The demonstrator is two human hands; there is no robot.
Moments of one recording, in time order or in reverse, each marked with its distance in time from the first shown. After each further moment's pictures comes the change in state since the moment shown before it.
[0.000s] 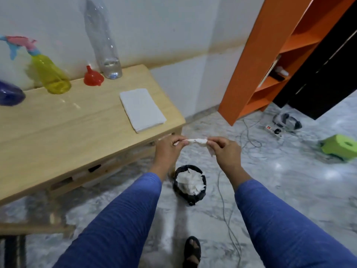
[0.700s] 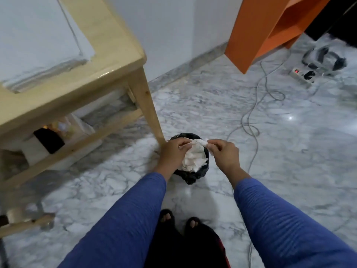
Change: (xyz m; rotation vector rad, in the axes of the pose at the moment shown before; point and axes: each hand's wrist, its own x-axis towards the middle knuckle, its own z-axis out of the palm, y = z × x) left_hand 0.050 -0.224 0.209 0.106 -0.330 -0.292; right_hand 0.070 0.296 0.108 -0.145 -0.249 0.378
